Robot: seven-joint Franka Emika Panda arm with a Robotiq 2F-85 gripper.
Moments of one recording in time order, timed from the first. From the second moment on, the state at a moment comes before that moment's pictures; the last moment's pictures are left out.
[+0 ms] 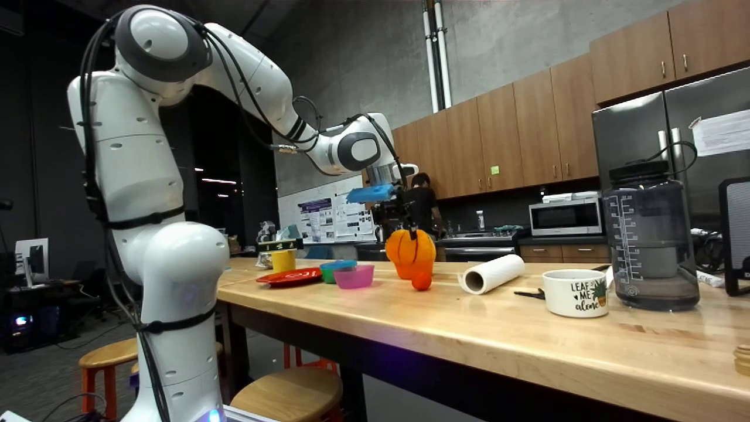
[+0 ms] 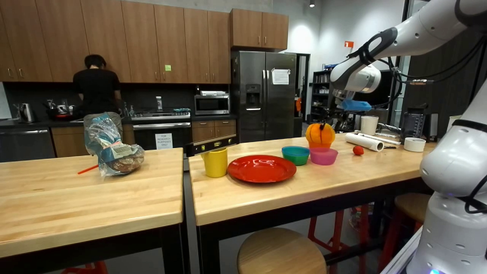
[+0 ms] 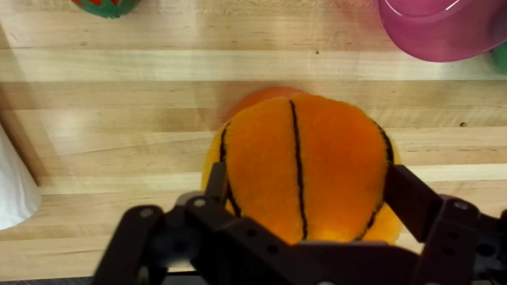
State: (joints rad) arm -0.19 -0.27 -0.26 -2.36 0.09 2.41 -0.22
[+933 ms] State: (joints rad) arm -0.18 -0.25 -0.26 -2.36 0.09 2.47 -0.25
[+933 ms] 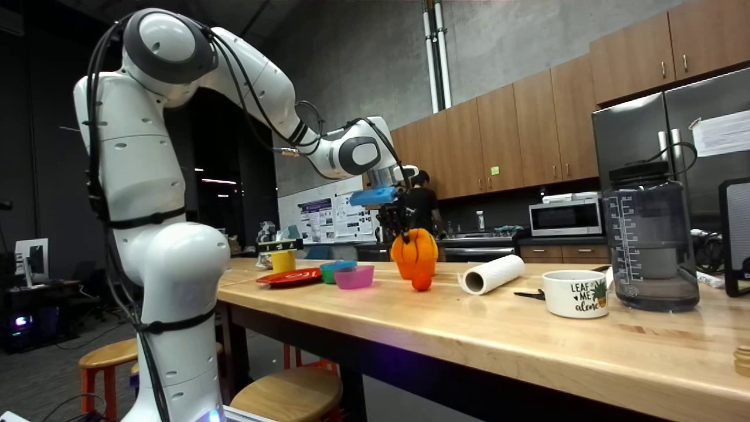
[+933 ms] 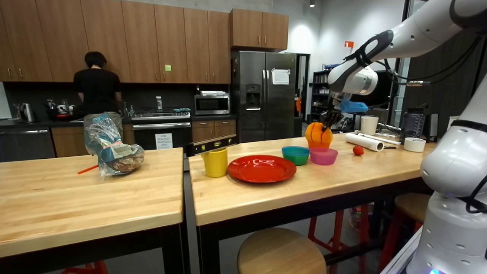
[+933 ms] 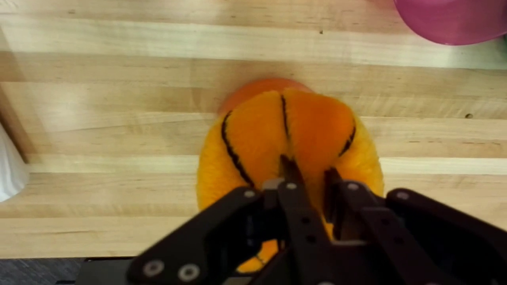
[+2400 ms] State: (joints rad) arm -0.09 -0.31 -0.10 -2.39 0.00 2.62 -0.18
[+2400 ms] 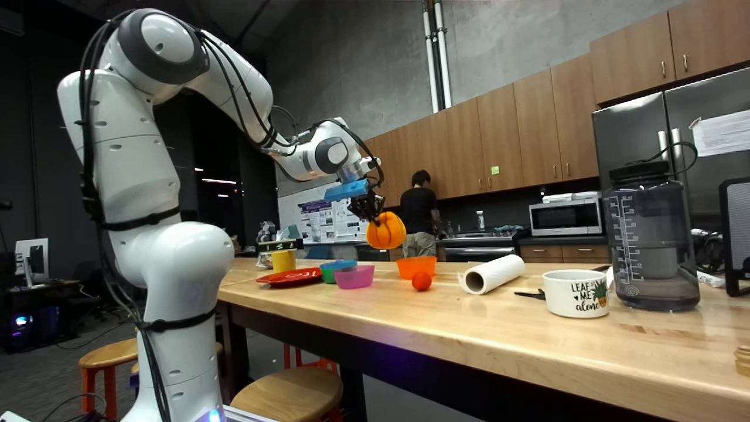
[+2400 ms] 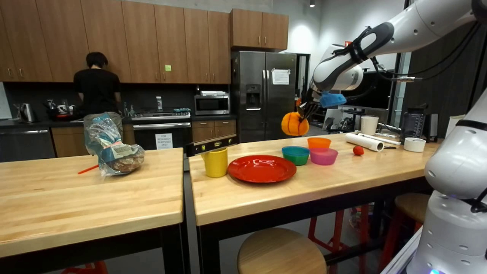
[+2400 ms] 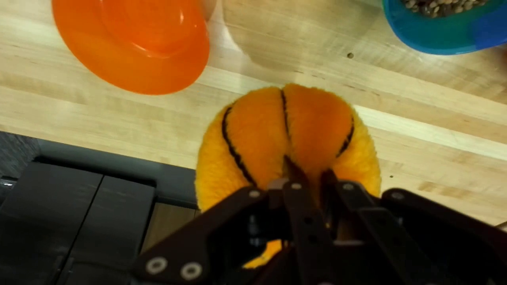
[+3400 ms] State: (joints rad) arm -0.01 -0.21 -0.02 -2.39 0.00 2.68 -0.17
